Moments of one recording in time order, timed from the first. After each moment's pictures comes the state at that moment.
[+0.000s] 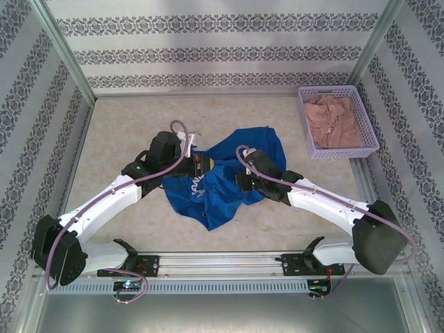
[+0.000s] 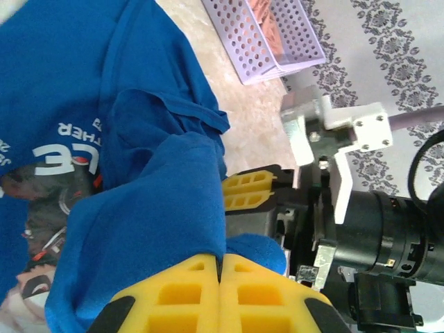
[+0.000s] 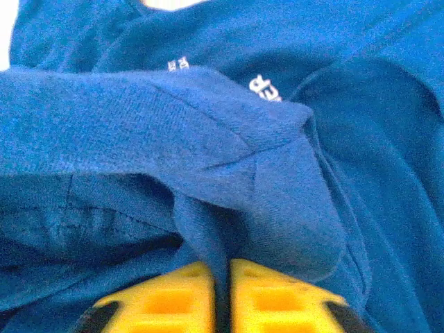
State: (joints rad) left arm -0.53 1.23 0.93 -0.26 0.44 -0.58; right arm 0.71 1.30 0.78 -0.30 0.03 0.45
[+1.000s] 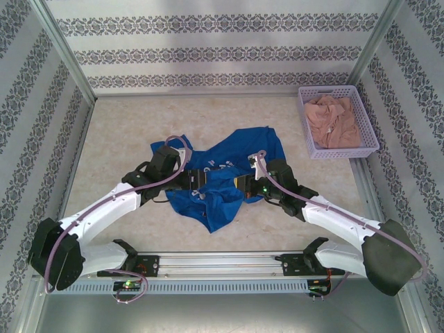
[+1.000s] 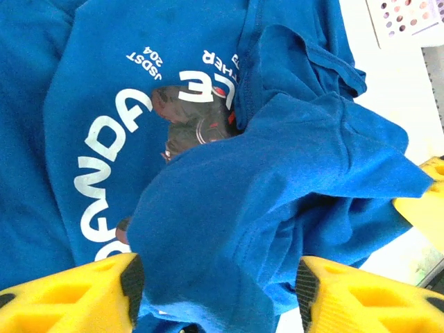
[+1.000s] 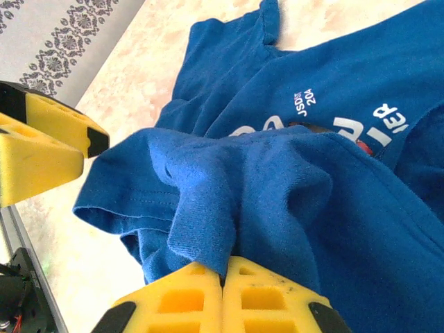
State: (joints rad) left arm -0.54 1.20 0.80 -0.38 0.24 -0.56; right arm 0.61 1.14 0.52 0.10 -0.35 0.50
